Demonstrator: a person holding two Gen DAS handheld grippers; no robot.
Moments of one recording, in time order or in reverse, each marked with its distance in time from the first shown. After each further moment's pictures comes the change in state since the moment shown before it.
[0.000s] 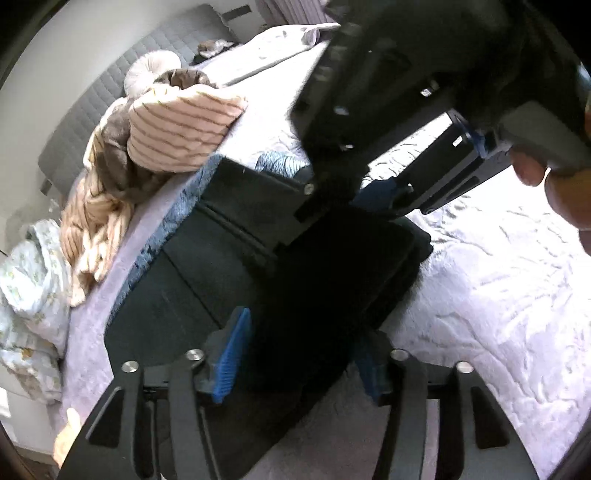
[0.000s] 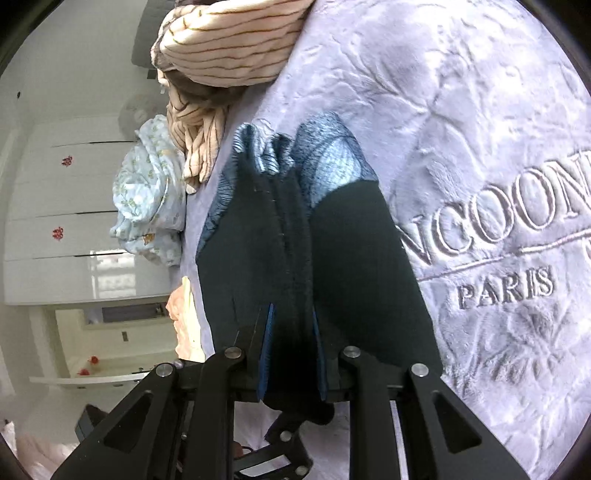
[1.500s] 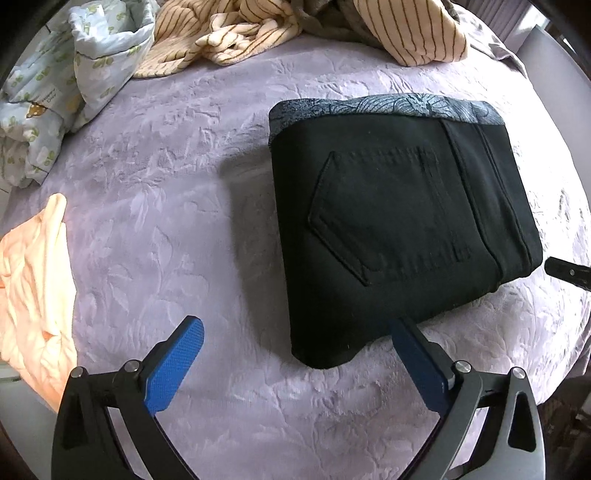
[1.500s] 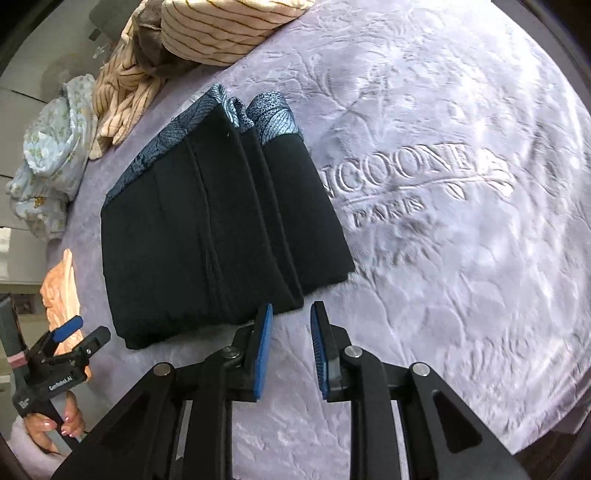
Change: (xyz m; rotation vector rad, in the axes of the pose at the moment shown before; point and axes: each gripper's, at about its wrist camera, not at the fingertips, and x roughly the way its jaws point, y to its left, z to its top) left arm -0.011 0.173 -0.113 -0.632 0.358 -0.110; right arm -0.015 0.056 -0.072 -0.106 -0.077 -0.610
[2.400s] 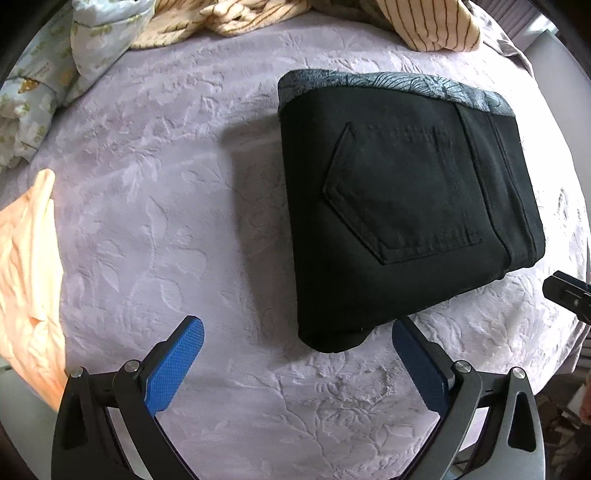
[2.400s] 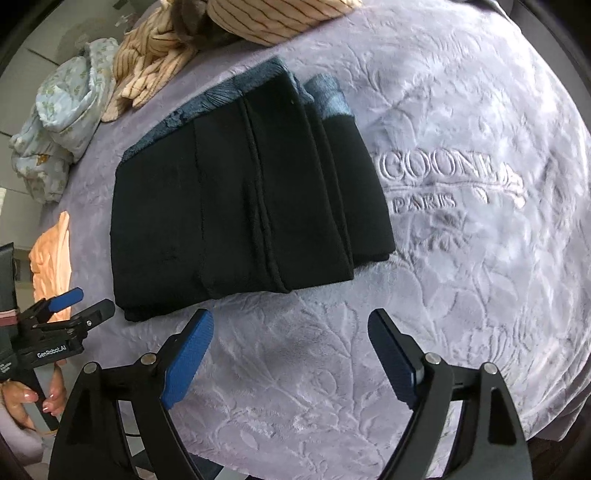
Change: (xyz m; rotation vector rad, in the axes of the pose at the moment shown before) left arm 0.017 0.016 -0.003 -0.029 0.086 -0.049; right arm 0.008 0.040 -0.020 -0.110 0.029 -0.047
